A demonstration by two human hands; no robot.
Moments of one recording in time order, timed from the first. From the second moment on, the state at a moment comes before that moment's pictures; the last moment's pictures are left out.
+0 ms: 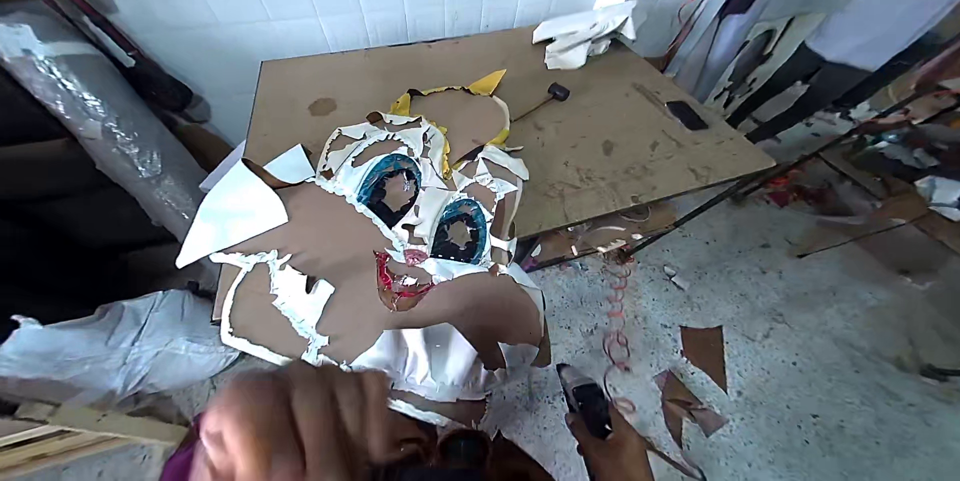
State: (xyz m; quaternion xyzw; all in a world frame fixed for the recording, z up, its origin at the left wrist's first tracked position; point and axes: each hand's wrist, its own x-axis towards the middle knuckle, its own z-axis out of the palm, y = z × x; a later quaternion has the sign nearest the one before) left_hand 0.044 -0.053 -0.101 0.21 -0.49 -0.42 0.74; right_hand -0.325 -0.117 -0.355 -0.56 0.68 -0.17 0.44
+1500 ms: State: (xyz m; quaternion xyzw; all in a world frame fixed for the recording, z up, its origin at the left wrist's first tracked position) left_hand 0.004 -0.295 -0.396 0.80 0.20 -0.38 0.41; right_hand -0.270 -0.875 -0.395 -0.75 0.49 -0.17 0.41
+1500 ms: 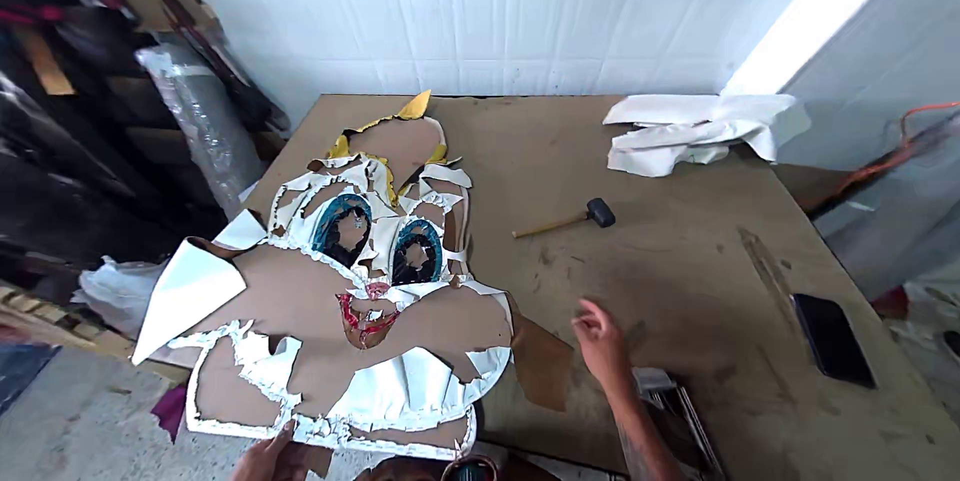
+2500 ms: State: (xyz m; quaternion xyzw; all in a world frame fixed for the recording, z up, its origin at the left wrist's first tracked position) left_hand 0.052 -0.259 -0.413 0.75 0.24 -0.35 0.50; right_hand -0.308 -0.793 -0.381 -0.66 0.49 0.00 0.57
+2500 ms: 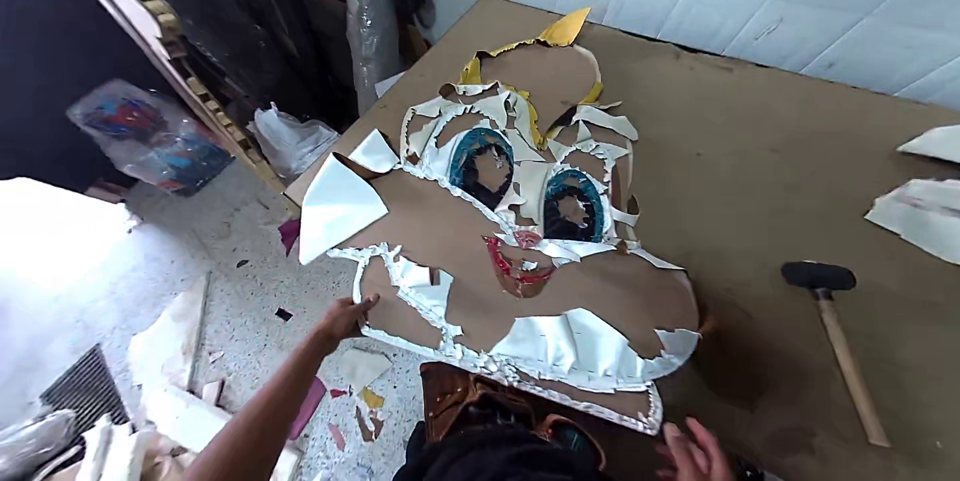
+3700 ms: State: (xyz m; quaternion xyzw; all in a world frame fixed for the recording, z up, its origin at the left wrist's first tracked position) left_hand 0.194 -0.276 -0.409 0.97 0.00 -0.21 0.14; right_hand -0.143 -0.697 -0.439 -0.56 0.45 -0.11 0.69
